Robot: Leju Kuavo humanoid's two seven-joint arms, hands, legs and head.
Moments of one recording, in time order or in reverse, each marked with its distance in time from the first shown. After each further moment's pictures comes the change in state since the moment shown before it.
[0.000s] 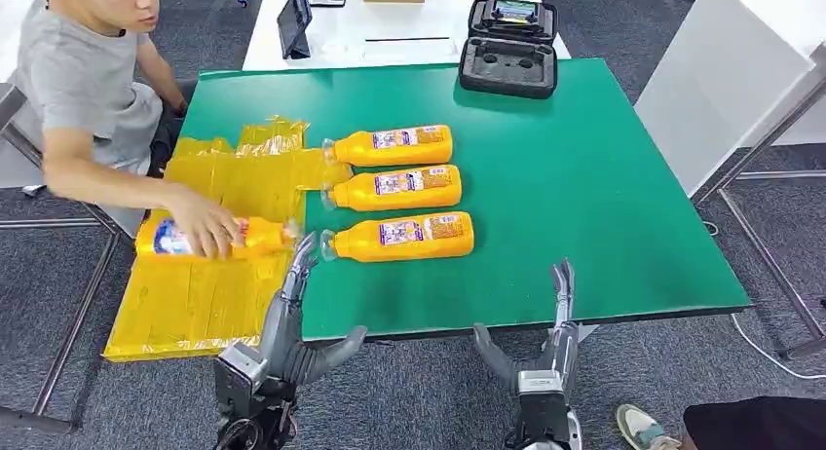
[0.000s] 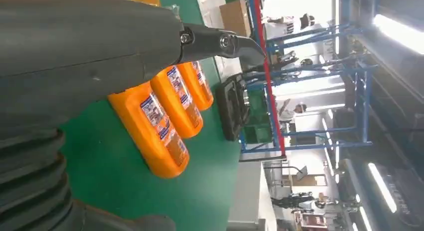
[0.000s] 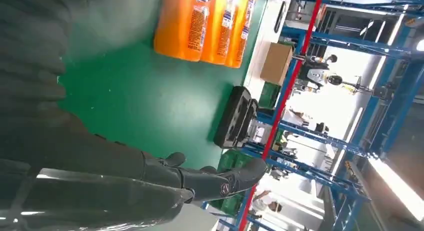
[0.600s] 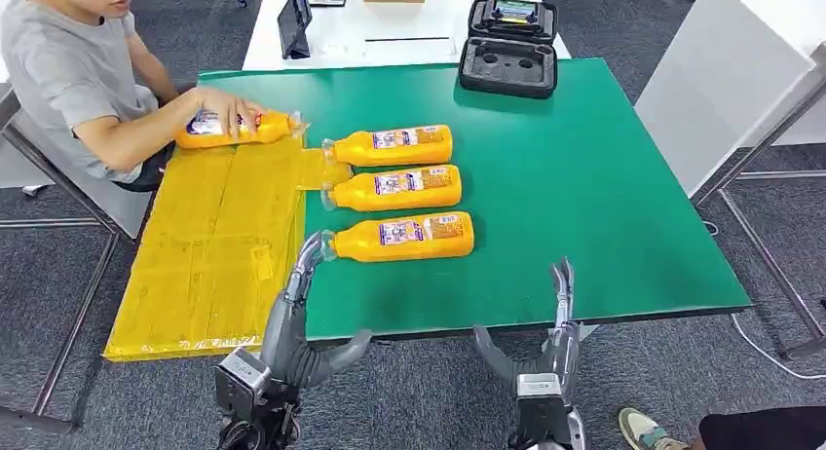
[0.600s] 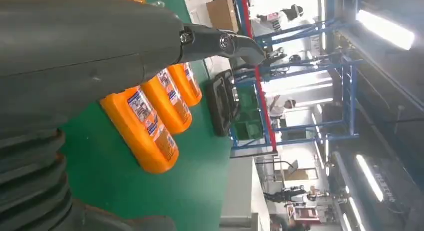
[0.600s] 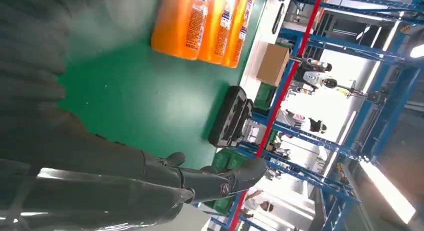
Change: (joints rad) left arm -0.001 0.000 -0.017 -0.019 -0.019 0.013 -0.009; right arm 0.001 -0.012 0.000 -0.011 0.031 0.004 0.002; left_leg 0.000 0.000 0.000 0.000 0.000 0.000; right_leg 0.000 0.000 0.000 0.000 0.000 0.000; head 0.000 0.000
